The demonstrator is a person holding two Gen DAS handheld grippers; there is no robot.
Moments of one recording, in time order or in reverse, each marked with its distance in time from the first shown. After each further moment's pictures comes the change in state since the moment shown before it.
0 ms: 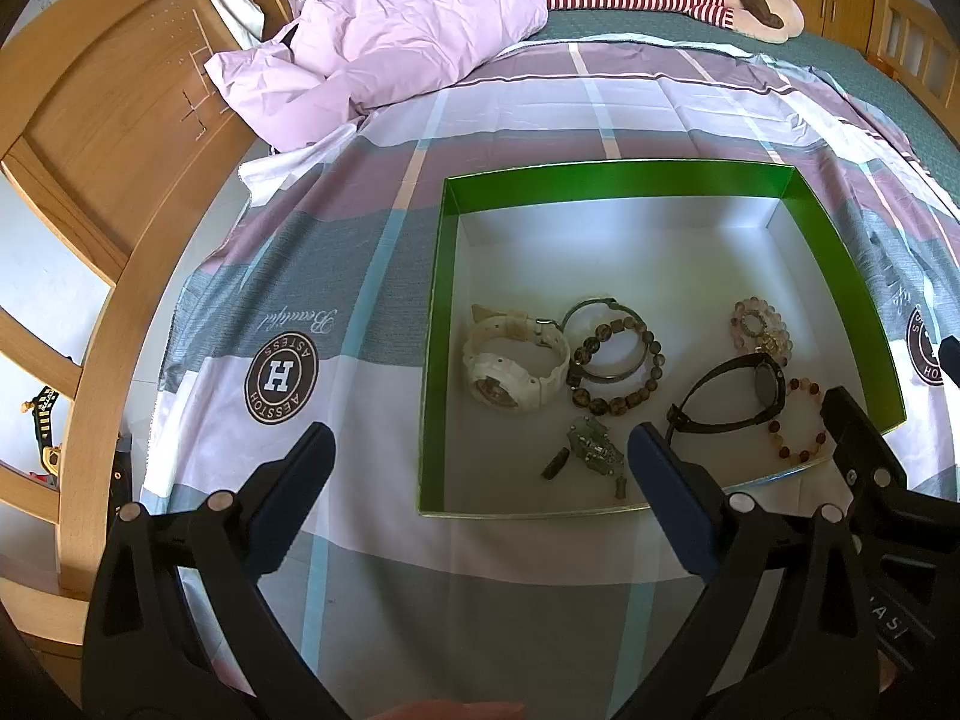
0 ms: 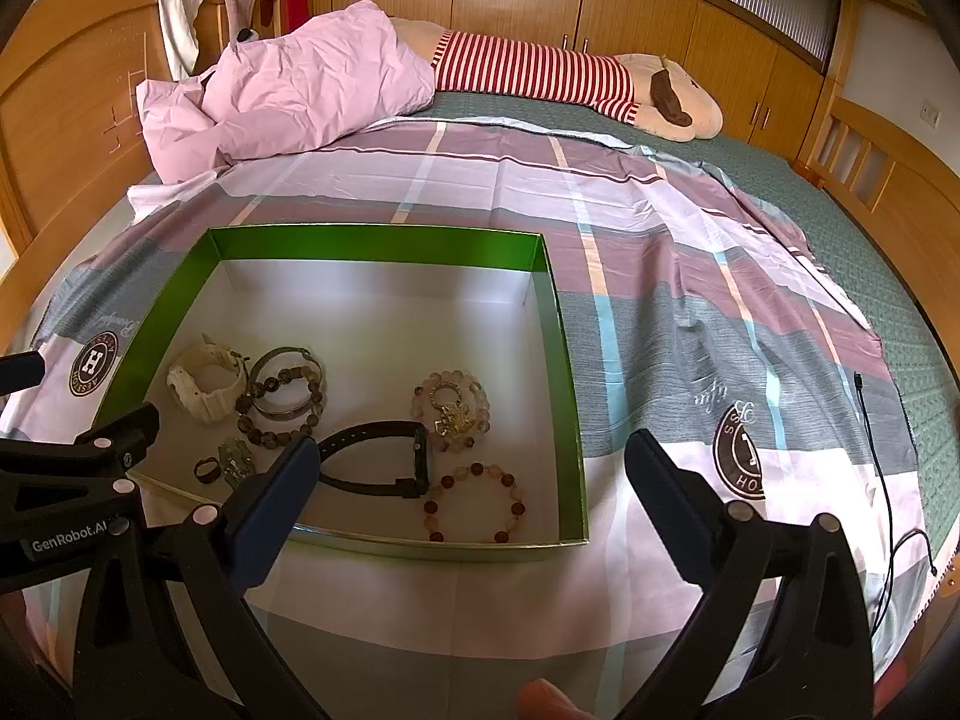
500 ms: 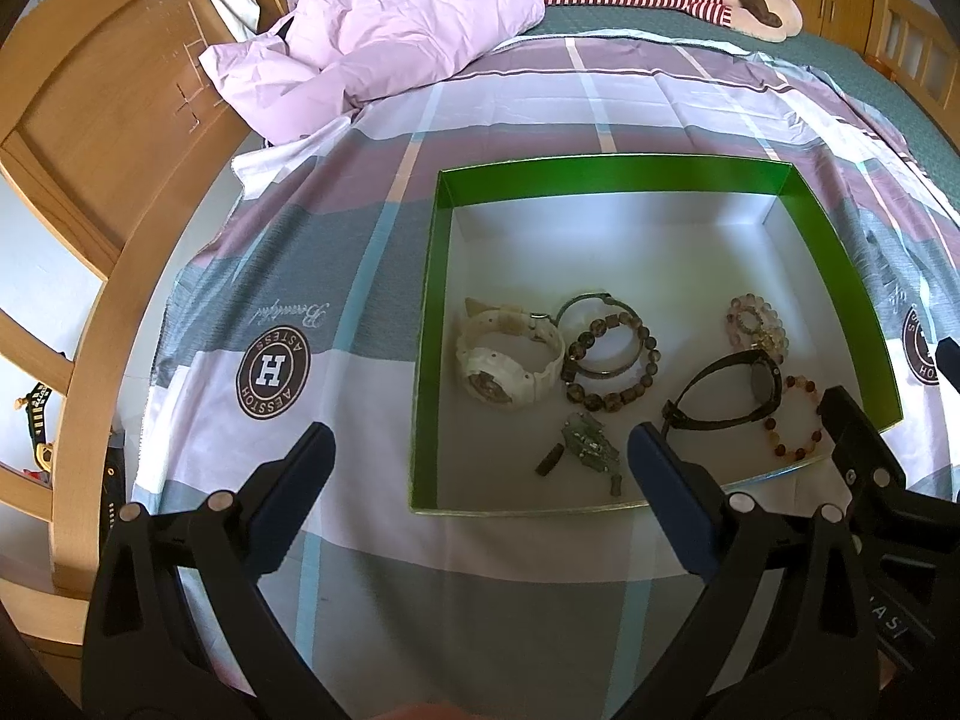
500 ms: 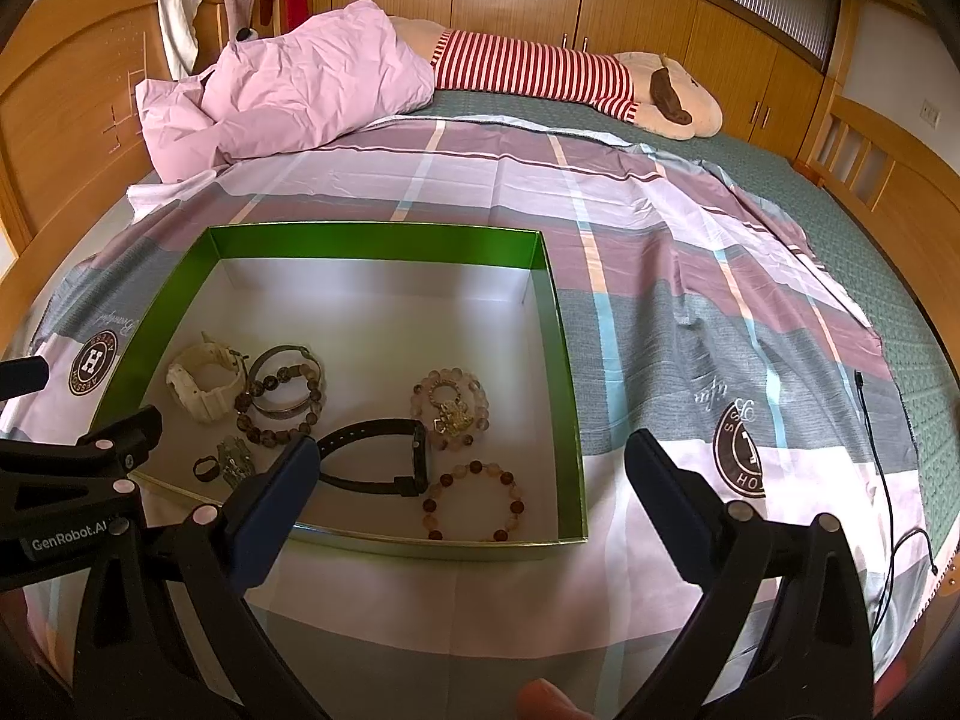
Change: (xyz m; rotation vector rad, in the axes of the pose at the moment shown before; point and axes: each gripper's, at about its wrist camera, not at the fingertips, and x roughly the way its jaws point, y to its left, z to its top) left arm 0.004 0.001 -0.001 -0.001 0.016 -0.022; right arm 0.000 0.000 0.000 -0.002 0.001 0.000
